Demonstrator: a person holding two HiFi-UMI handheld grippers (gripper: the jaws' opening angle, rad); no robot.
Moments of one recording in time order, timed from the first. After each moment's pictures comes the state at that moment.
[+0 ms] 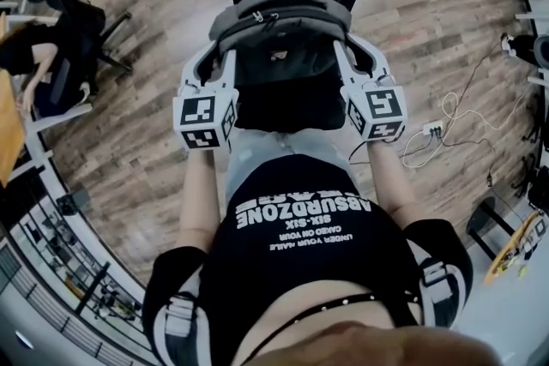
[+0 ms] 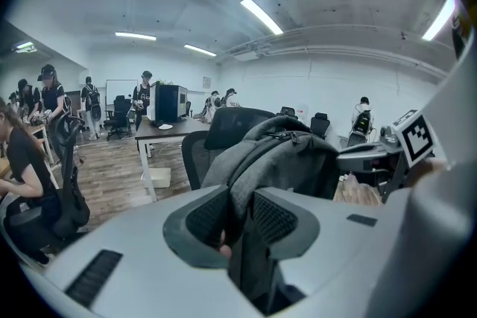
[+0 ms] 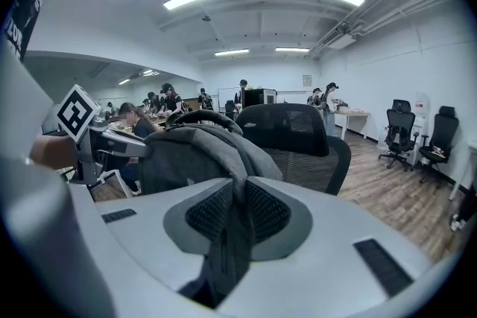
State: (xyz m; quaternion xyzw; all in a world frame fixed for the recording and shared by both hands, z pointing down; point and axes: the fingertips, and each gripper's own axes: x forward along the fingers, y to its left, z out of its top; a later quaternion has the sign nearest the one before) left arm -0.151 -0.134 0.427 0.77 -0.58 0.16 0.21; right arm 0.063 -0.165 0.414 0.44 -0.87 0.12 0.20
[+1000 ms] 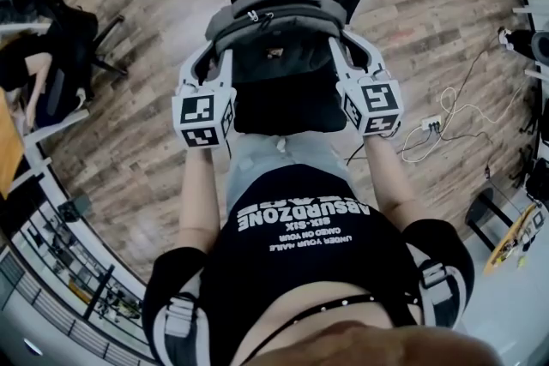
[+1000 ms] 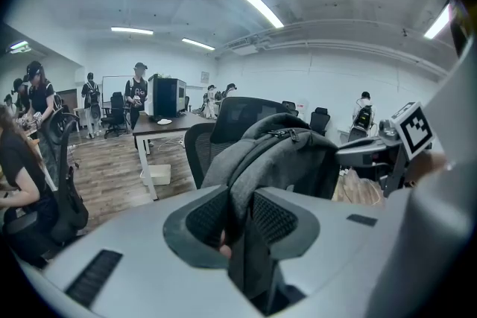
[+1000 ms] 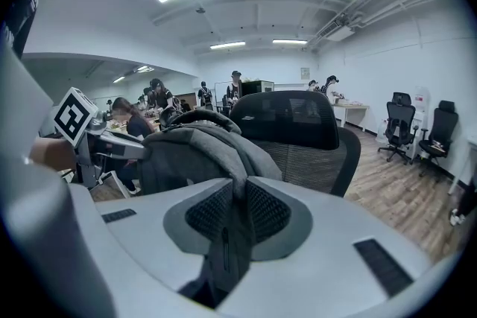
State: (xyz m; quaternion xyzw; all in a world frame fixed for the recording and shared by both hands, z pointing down) left arm -0.176 -0.173 0.457 0.77 -0.58 0.18 0.21; right arm 0.038 -0.205 0.441 0.44 -0.86 0.14 0.21
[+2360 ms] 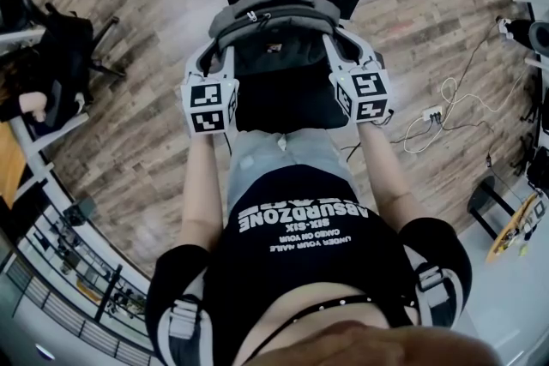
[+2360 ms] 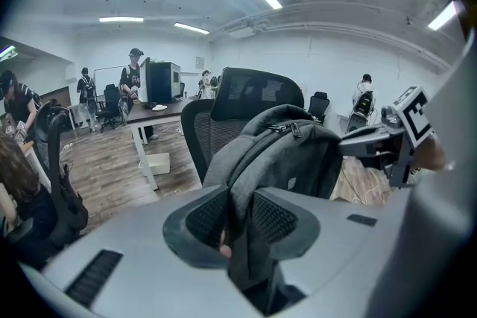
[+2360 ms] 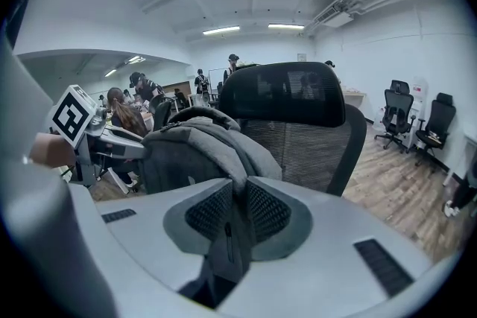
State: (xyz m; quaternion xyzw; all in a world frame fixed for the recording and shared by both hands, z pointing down) left arm -0.184 -0.203 0.527 0.76 -0.55 0.24 0.24; right arm 0.031 -0.230 0.504 0.45 -0.84 0.18 0.25
